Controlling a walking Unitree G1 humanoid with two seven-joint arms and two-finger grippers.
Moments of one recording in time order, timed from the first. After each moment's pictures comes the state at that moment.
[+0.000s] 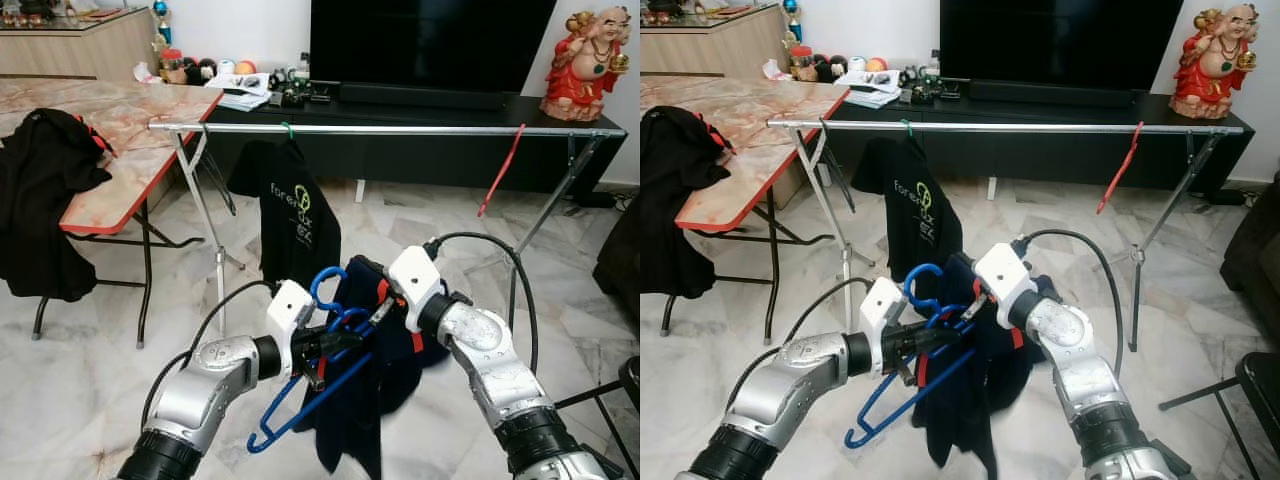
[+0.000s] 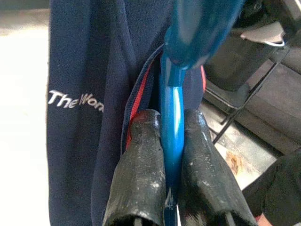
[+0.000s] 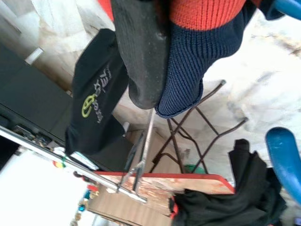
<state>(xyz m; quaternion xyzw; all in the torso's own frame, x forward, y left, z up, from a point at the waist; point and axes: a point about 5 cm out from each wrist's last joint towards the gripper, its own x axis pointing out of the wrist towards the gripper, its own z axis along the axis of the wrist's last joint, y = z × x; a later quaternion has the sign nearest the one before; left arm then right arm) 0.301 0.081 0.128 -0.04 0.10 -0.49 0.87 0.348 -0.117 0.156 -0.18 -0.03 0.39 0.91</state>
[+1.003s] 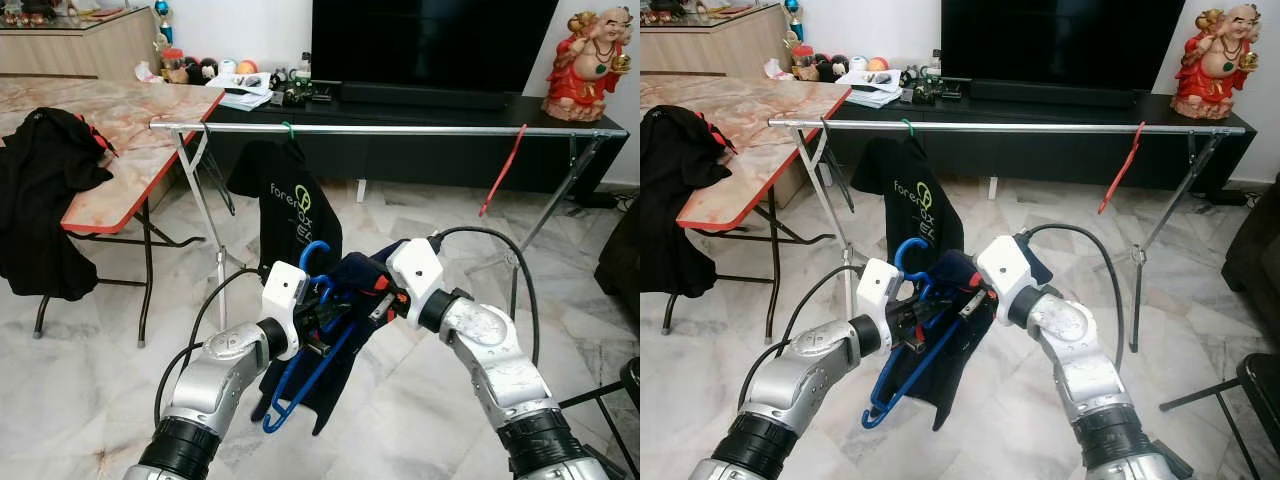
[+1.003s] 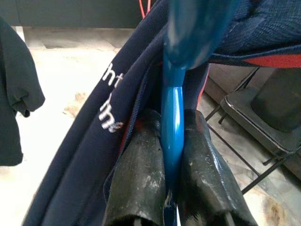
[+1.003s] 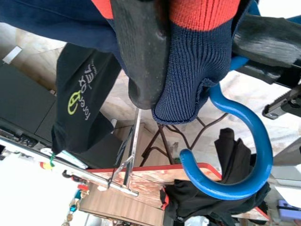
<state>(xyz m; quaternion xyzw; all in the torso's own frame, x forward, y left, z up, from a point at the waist) 0.326 0.083 0.132 -0.07 0.08 -0.37 0.92 0.342 -0.114 0.164 -0.14 -0.02 0.39 0.91</state>
